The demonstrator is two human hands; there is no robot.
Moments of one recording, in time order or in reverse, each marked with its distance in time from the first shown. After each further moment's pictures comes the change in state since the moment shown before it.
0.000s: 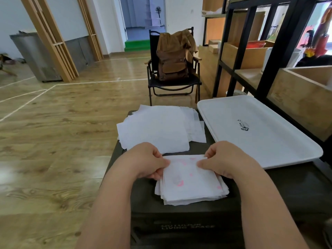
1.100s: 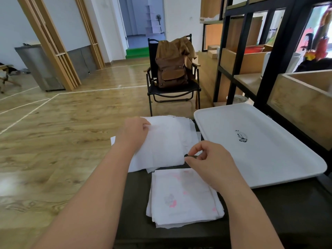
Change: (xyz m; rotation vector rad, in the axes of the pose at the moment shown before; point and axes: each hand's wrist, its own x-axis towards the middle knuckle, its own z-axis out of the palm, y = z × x) left_hand 0.120 0.009 -0.043 0.386 0.583 0.318; right_hand 0.017 -0.001 0.010 0.417 0.292 -0.229
